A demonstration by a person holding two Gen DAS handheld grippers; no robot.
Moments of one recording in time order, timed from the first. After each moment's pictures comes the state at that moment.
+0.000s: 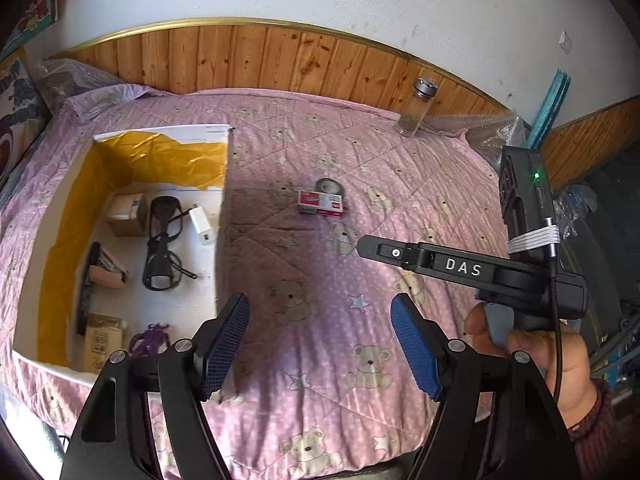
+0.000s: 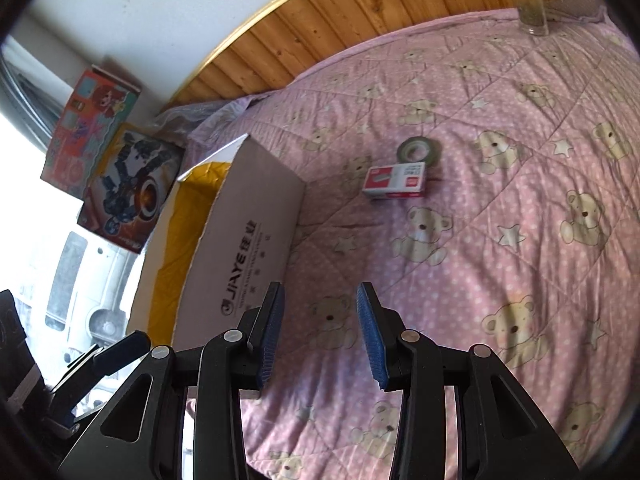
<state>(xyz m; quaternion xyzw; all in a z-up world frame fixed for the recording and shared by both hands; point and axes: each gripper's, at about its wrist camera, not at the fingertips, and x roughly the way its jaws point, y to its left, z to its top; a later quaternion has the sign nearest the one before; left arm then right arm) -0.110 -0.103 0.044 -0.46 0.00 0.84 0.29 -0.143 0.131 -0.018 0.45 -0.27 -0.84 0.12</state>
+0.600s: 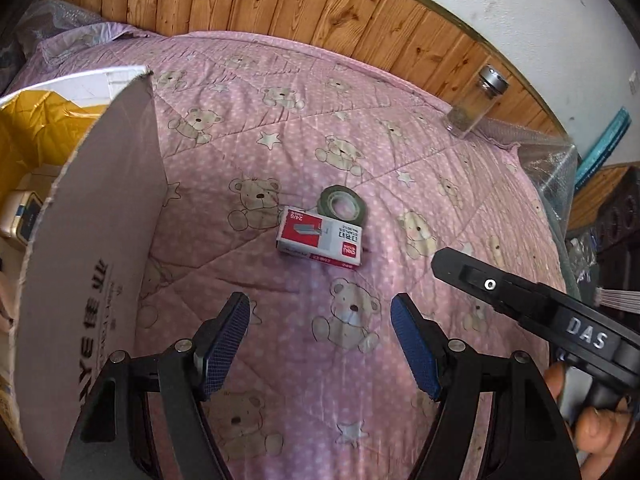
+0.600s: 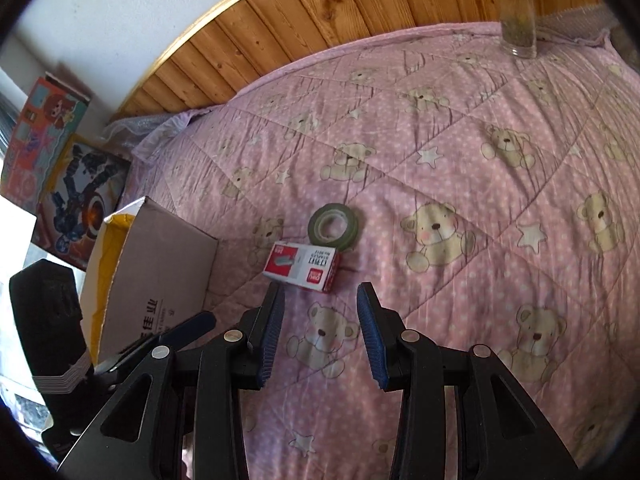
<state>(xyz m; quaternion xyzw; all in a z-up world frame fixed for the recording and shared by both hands) -0.250 -0.010 -0.061 -0.52 -0.07 0.82 0.23 -0.240 0.187 -0.041 0.48 -0.21 -0.85 0.07</state>
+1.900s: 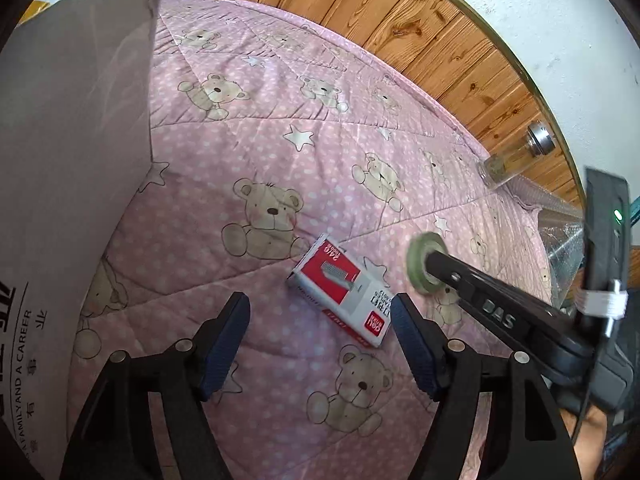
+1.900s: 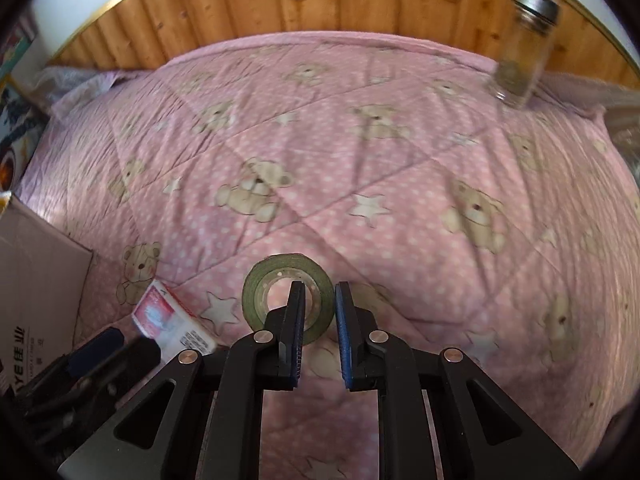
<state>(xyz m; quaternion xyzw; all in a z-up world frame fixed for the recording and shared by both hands) -0.288 -0.002 -0.101 -0.52 -0.17 0.82 0.18 -0.290 0.220 -0.079 0.50 -0.09 -0.86 -0.05</state>
